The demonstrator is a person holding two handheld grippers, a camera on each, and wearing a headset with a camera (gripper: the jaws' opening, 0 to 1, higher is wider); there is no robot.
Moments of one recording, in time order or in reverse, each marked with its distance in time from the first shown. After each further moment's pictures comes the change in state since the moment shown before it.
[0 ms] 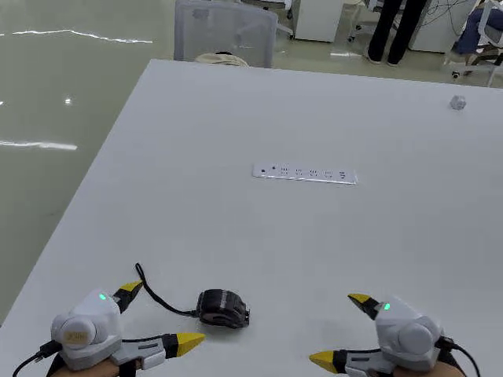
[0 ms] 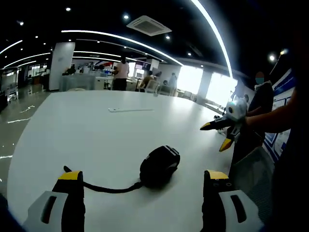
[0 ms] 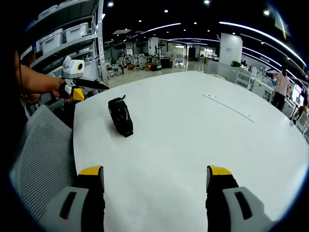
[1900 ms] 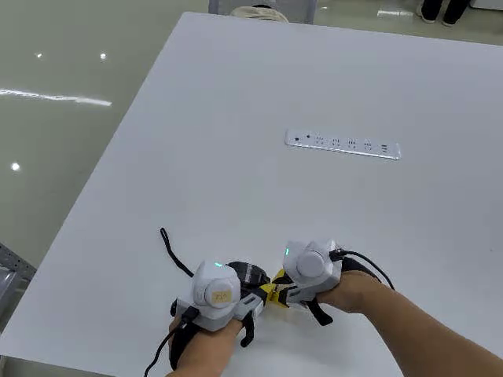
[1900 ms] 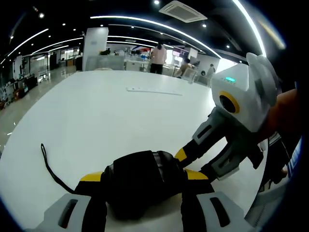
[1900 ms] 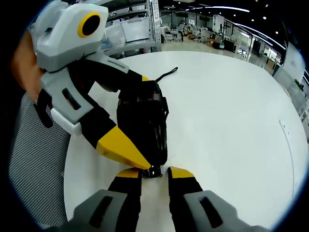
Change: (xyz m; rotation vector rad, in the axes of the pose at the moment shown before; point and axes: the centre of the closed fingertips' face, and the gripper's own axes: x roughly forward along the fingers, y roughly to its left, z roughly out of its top) left arm 0.107 -0.031 -0.025 -0.147 0.125 0.337; right arm 0.161 0.076 0.027 -0.387 0.326 0.447
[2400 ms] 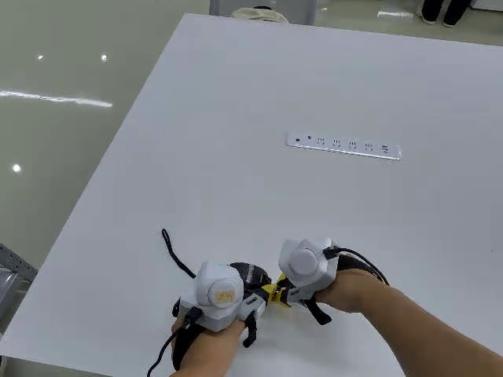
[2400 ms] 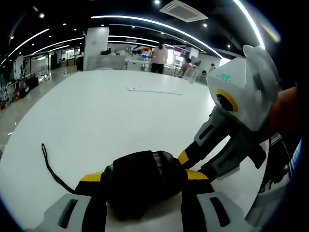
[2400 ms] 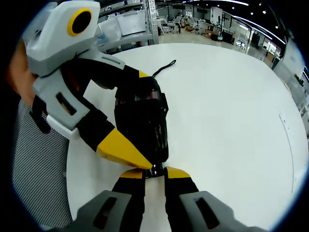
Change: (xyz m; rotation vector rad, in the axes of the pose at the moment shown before) left arm 0.000 0.001 0.000 -0.002 0.002 0.010; right arm 0.001 -0.001 -0.003 0.034 0.060 0.003
